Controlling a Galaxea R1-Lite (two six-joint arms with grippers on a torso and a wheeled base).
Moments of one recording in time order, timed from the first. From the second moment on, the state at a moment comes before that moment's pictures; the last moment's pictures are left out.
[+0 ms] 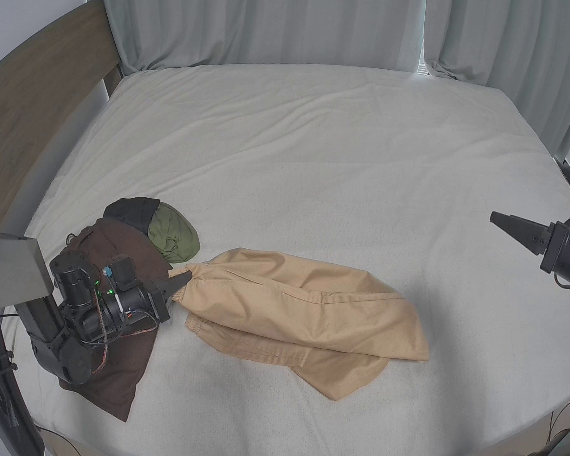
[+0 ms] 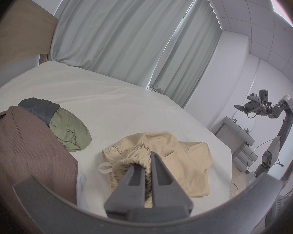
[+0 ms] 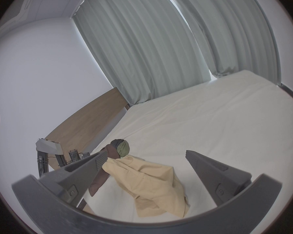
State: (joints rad) left arm -0.12 2.12 -0.41 -1.55 -0.58 -0.17; right arm 0.14 1.22 -0.51 -0.62 0.41 0.30
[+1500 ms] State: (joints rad) left arm -0.06 2.14 -0.47 -1.55 -0.59 -0.17; right arm 0.11 1.60 -0.45 -0.67 0.54 0.42
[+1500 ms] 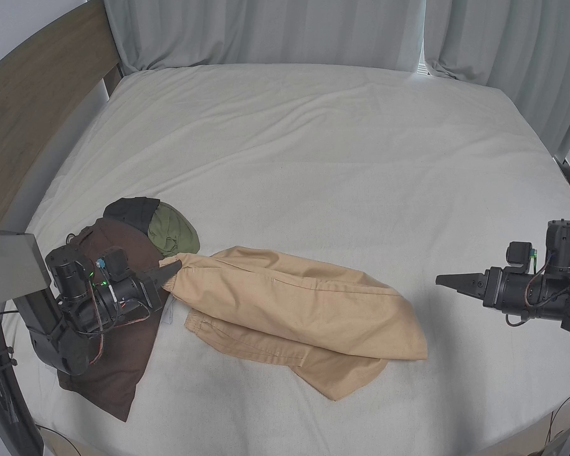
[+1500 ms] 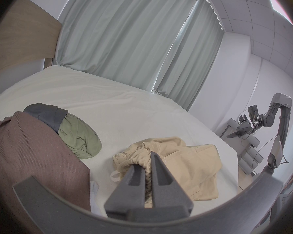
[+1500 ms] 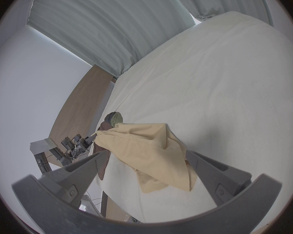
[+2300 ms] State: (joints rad) left arm -0.05 2.14 -0.46 -1.55 -0.59 -0.17; right arm 0.13 1.85 -0.40 -0.86 0.59 0.50
